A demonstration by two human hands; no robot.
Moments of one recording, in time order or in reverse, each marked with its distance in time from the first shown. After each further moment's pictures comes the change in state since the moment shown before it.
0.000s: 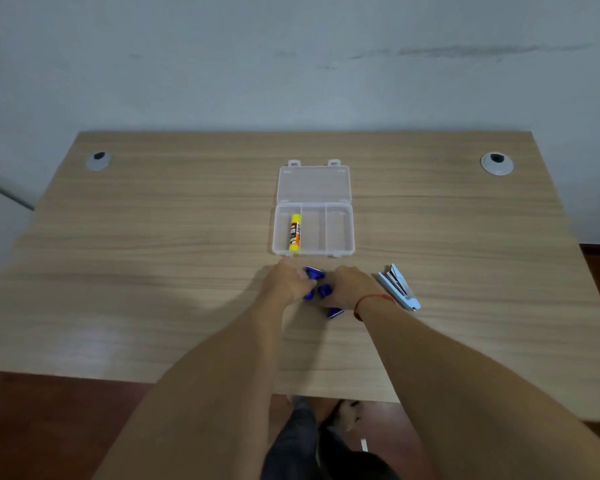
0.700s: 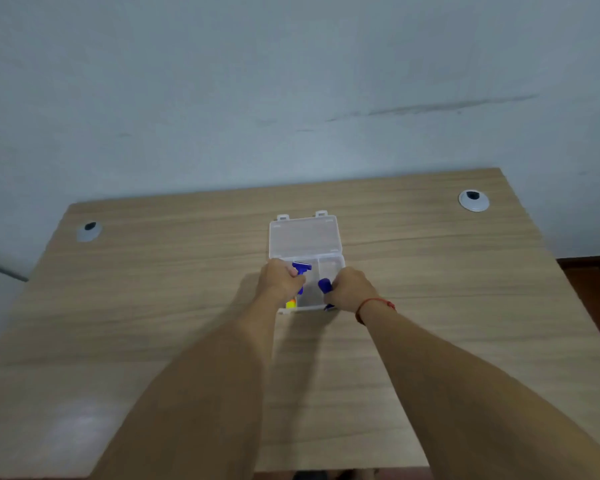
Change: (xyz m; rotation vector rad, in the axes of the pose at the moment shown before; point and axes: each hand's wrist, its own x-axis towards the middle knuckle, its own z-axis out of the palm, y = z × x) left_hand 0.052 0.063 -0.054 -0.135 0.112 0.095; right_hand 0.038 -0.007 -0.062 0.406 0.227 0.151
